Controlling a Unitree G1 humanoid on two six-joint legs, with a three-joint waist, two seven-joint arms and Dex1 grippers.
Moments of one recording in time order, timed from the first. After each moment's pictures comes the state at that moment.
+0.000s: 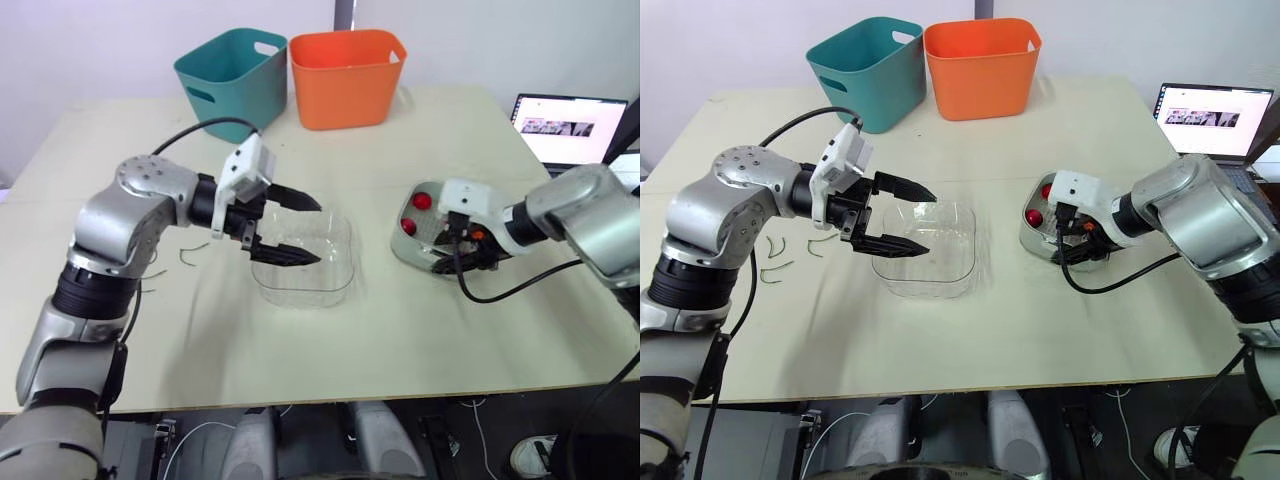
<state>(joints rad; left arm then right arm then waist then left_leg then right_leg) -0.84 0.70 -0.17 -0.08 -0.50 0.63 -1.35 -0.86 -1.10 0.44 -0.15 0.22 0.98 1.25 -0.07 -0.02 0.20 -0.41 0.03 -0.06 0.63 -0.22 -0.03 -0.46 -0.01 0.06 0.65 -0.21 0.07</state>
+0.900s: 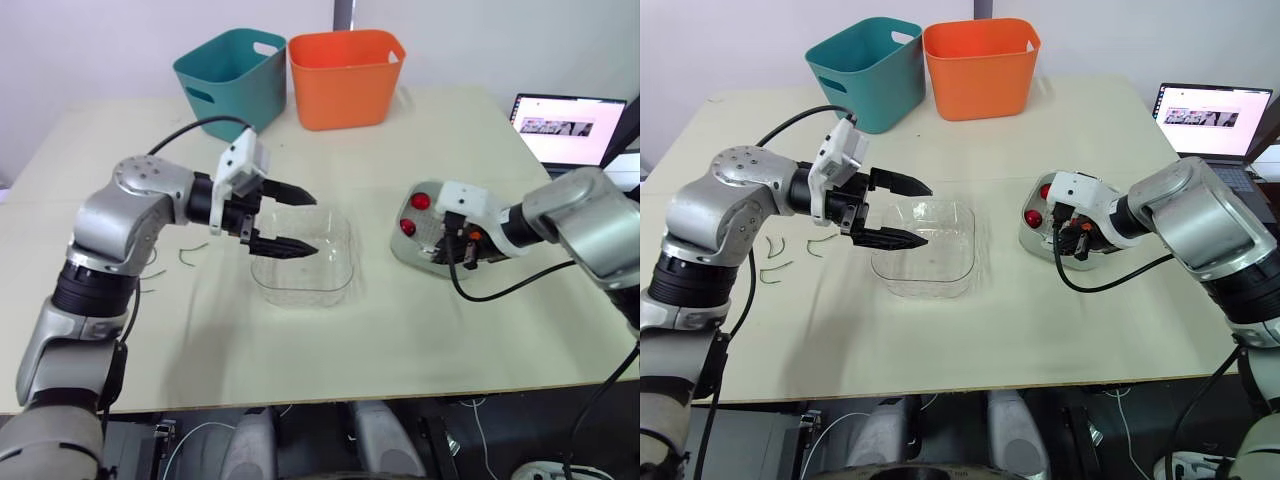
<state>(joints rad) -0.84 0.70 -0.15 -0.04 -0.50 0.62 -1.32 -0.86 -1.09 0.44 -0.16 0.20 1.03 1.22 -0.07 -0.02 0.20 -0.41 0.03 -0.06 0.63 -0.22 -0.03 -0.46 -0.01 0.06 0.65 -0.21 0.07</state>
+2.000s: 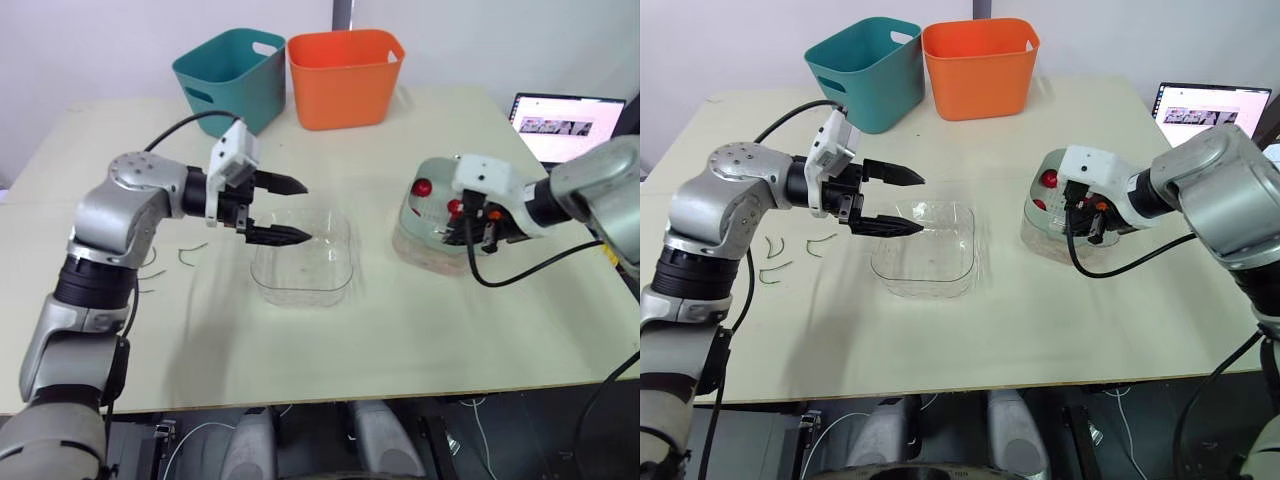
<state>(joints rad) -0.86 0.68 -0.14 0.07 -0.46 0.54 -1.33 -0.95 -1.17 0.41 -0.21 0.20 1.03 1.27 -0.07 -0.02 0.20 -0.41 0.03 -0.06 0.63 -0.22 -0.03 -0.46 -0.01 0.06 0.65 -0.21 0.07</state>
